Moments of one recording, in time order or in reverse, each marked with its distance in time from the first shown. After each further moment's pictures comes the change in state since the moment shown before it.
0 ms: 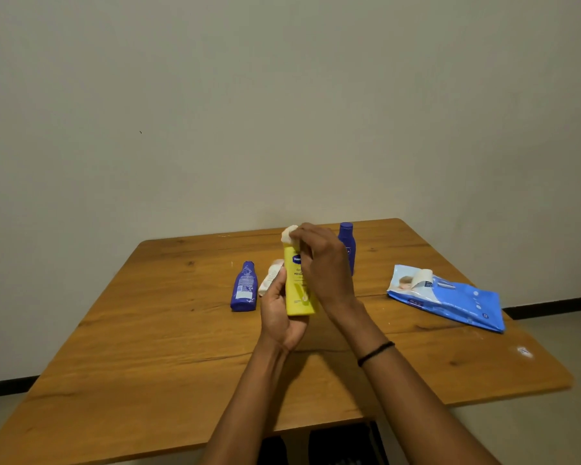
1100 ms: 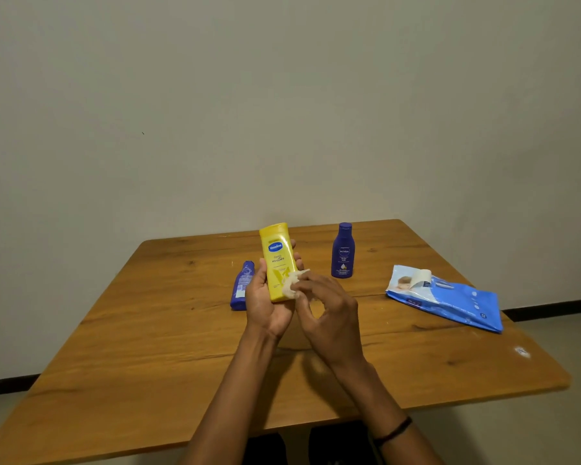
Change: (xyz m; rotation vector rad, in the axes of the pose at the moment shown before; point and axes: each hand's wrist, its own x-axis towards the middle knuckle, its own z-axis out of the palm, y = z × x) left_hand 0.003 0.025 0.003 -0.132 -0.085 -0.019; right_hand -0.081 -0.007 -0.011 0.192 0.061 0.037
